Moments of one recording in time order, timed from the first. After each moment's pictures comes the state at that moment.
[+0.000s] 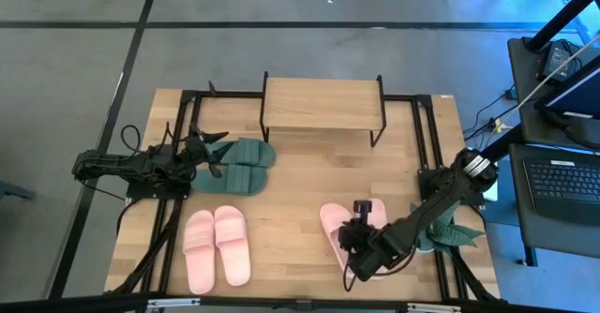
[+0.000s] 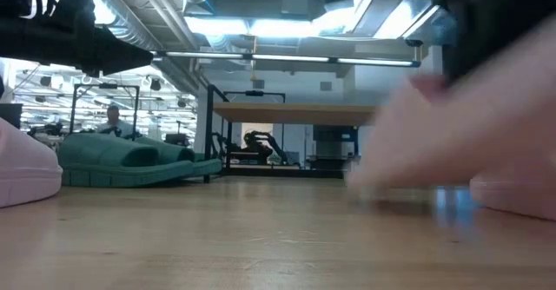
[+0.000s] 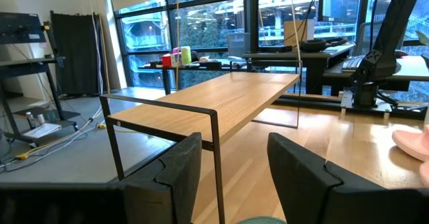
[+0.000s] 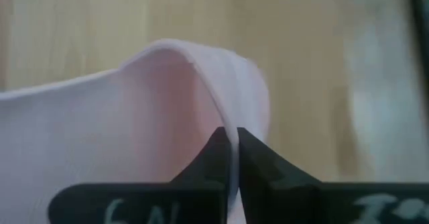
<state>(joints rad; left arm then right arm) -0.03 0.00 0.01 0.07 -0.60 0.09 0.70 1.80 1.30 -0.89 0.67 0.61</state>
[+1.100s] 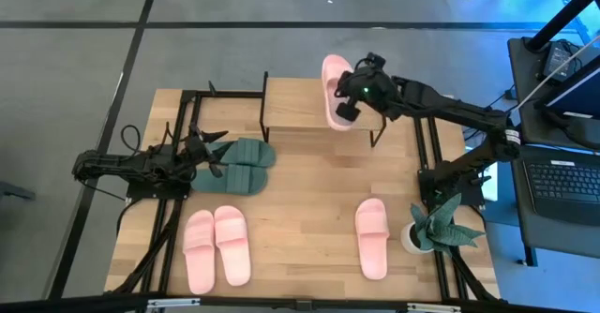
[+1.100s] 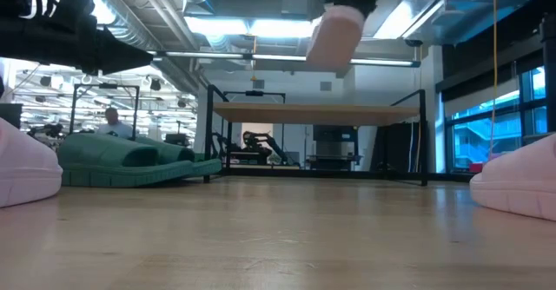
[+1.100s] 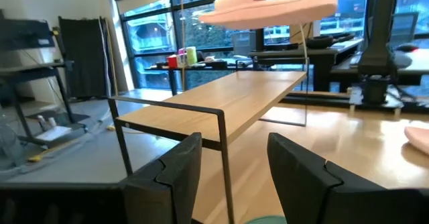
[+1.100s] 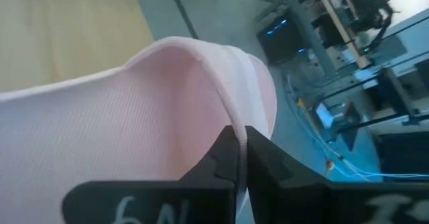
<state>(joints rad) -0.03 0.00 0.01 0.07 -0.62 0.14 -0.32 1.46 1.46 -0.60 0.65 -0.41</state>
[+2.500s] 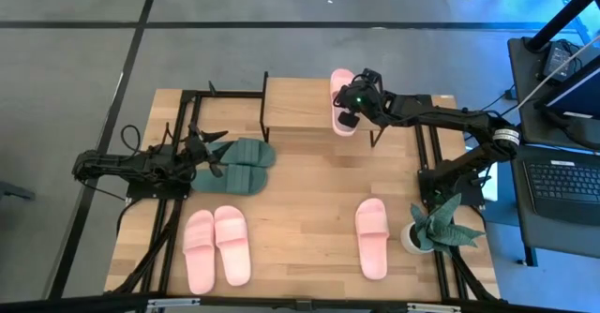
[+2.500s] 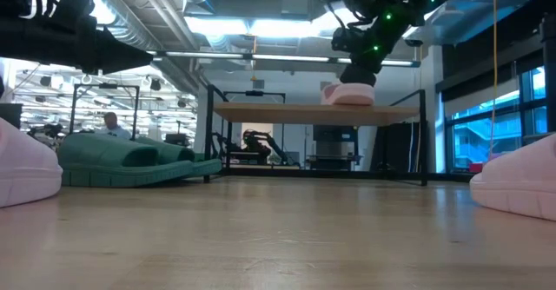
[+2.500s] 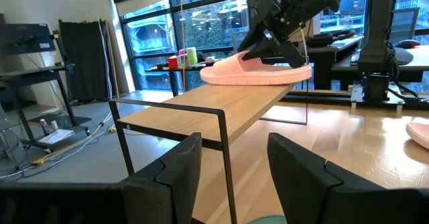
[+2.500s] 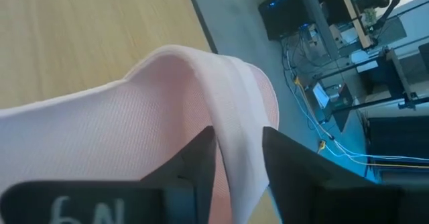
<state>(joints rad) -0.03 0.00 0.01 0.07 -0.62 0.14 -0.44 1.47 1.06 -0.24 0.62 -0.50</state>
